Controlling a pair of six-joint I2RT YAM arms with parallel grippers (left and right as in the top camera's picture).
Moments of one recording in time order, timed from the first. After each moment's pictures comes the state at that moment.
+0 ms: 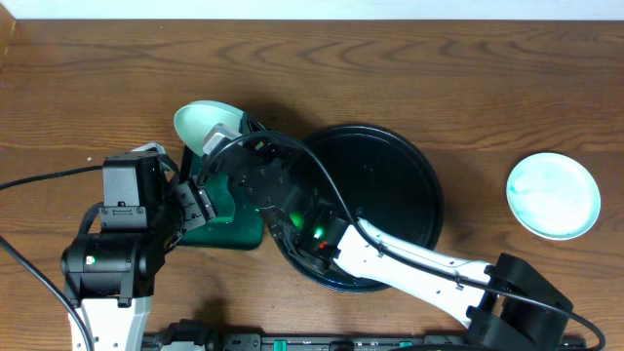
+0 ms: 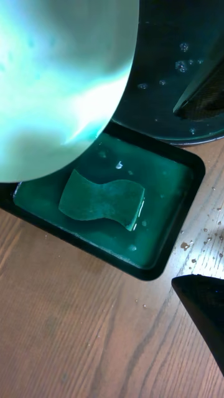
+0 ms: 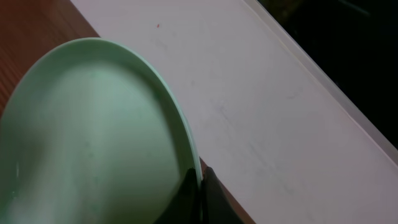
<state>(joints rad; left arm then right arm) -0.01 0.94 1.09 -1.13 -0.03 -0.38 1.08 1.76 1.23 0.39 0.67 -0.59</state>
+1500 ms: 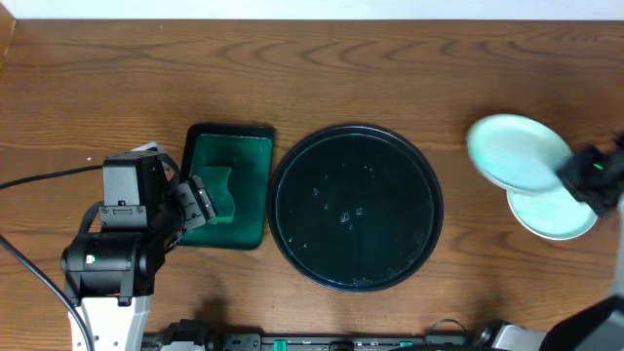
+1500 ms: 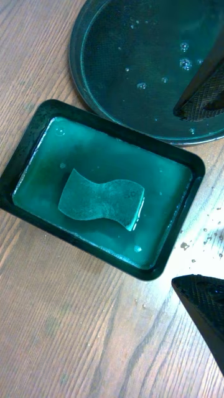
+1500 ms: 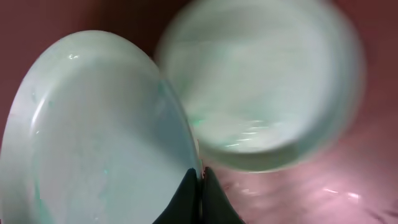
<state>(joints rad) -0.01 0.95 1.09 -1.13 -0.03 -0.38 -0.55 1.48 1.20 -0.95 -0.14 0.42</state>
